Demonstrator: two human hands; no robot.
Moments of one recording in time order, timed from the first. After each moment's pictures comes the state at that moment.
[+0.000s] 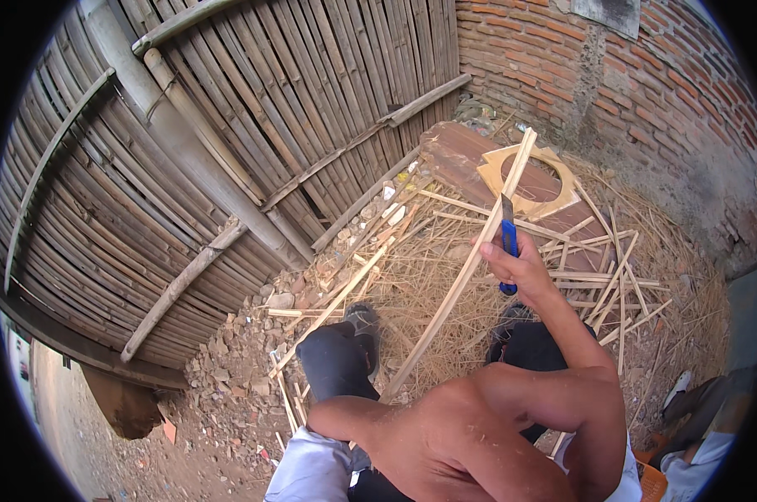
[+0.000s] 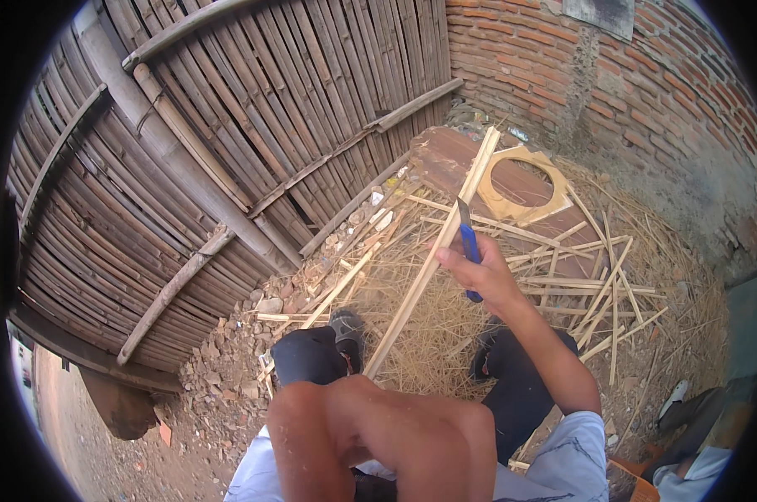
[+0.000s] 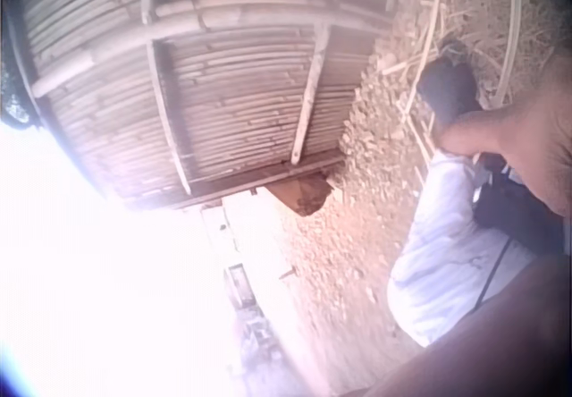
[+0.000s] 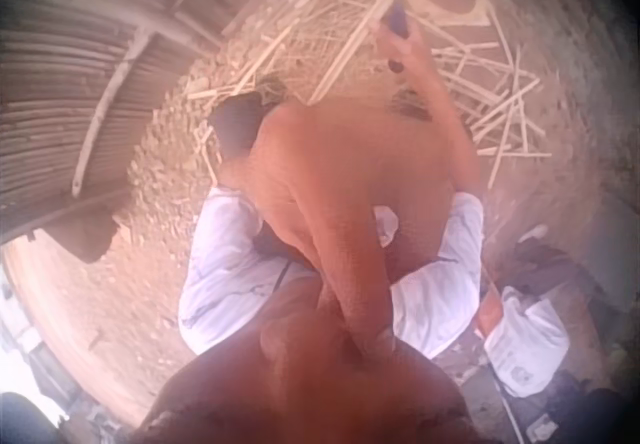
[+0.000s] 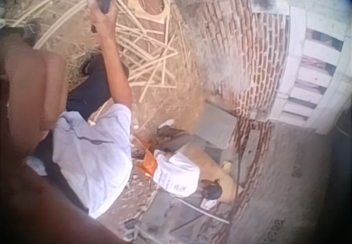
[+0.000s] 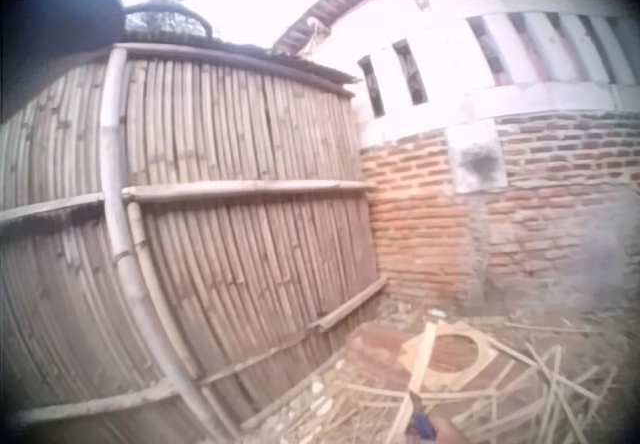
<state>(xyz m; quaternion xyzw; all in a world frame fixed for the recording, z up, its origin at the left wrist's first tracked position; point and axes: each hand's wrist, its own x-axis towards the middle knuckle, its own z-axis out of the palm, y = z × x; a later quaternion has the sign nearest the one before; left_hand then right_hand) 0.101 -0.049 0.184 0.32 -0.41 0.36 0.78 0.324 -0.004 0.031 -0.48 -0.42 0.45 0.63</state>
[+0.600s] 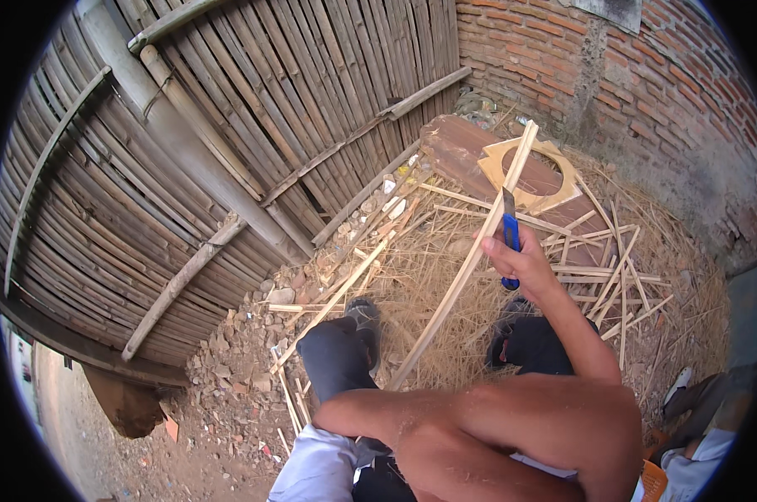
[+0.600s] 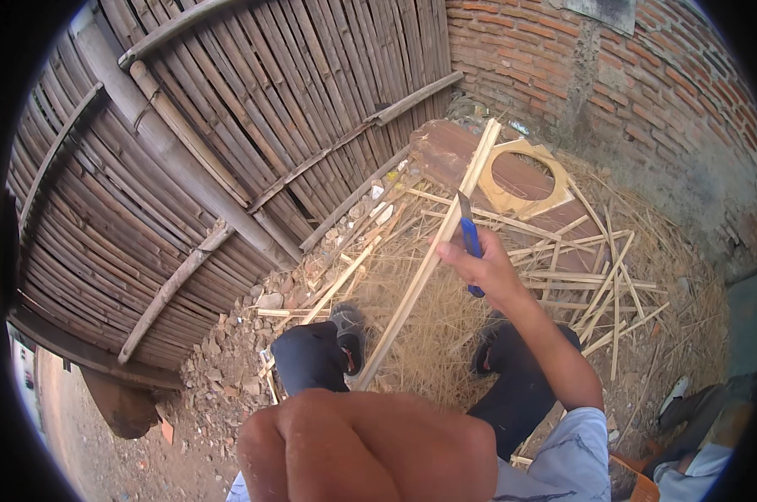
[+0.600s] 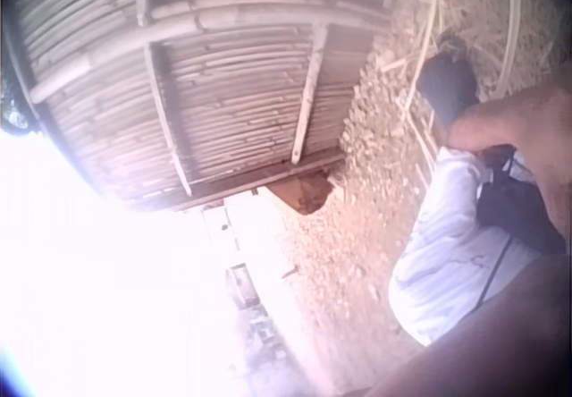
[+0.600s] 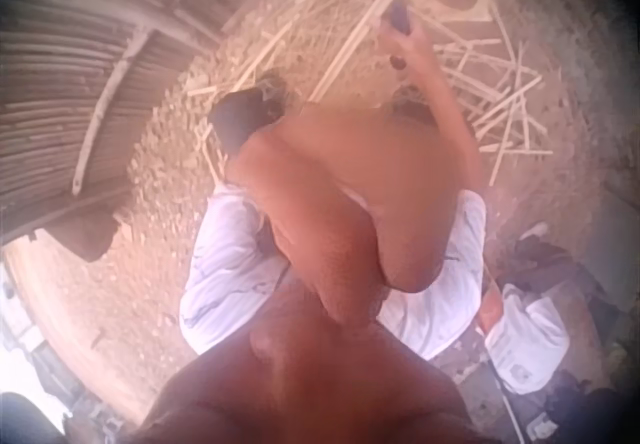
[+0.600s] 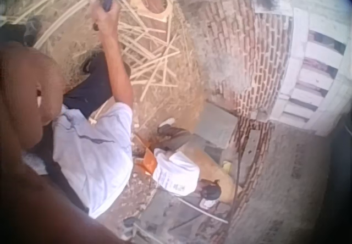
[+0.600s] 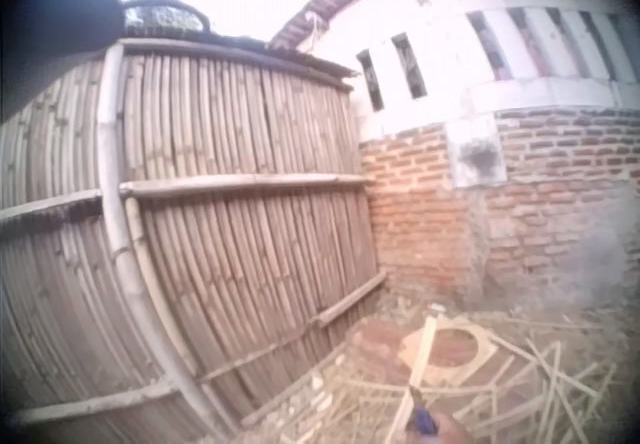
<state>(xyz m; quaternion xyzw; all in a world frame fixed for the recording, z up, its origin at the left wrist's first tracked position) 0.113 -0.012 0.176 0.53 -0.38 0.48 0.59 0.328 -0.003 0.027 -0.51 -0.41 0.44 0.62</state>
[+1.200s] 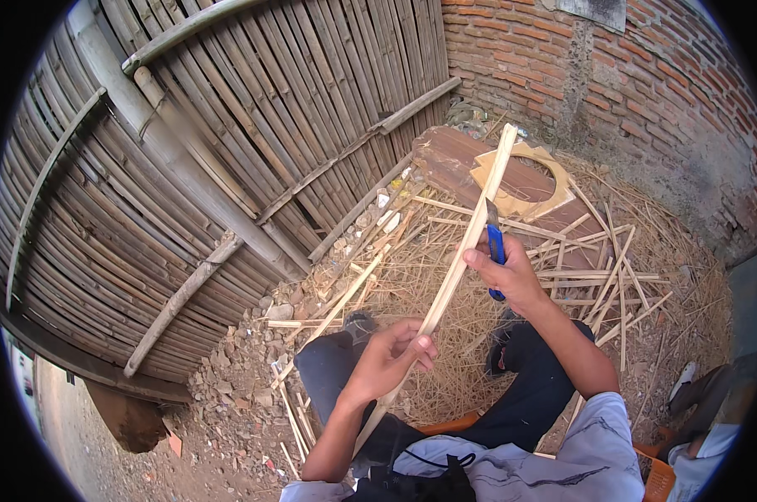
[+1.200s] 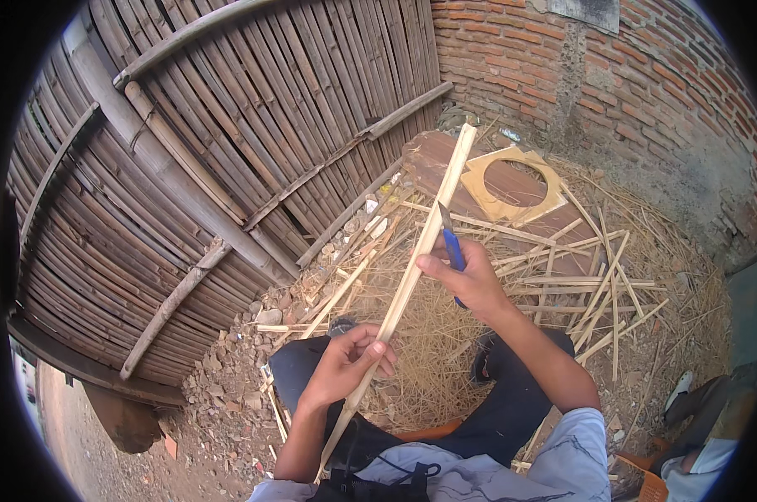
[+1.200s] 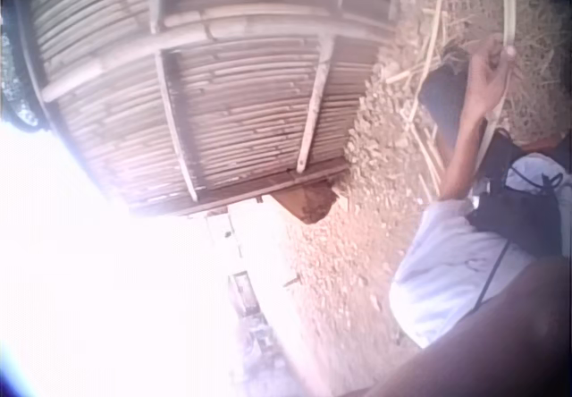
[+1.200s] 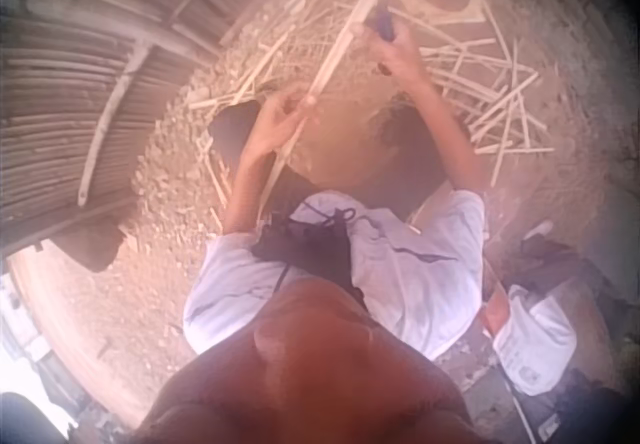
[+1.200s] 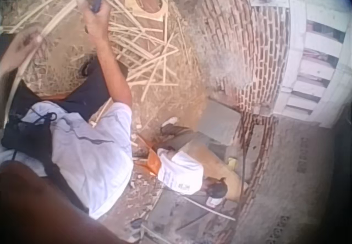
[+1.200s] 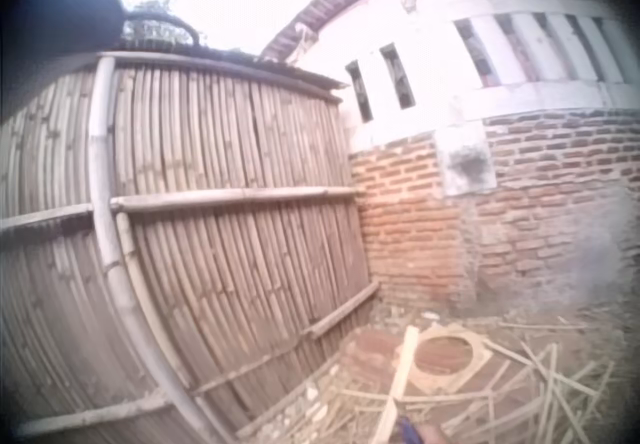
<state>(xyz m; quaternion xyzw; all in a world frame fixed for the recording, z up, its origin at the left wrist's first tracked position) 0.041 0.054 0.004 0.63 0.23 0.19 0.72 0.310 -0.004 0.036 -0.50 -0.43 0.40 0.63</state>
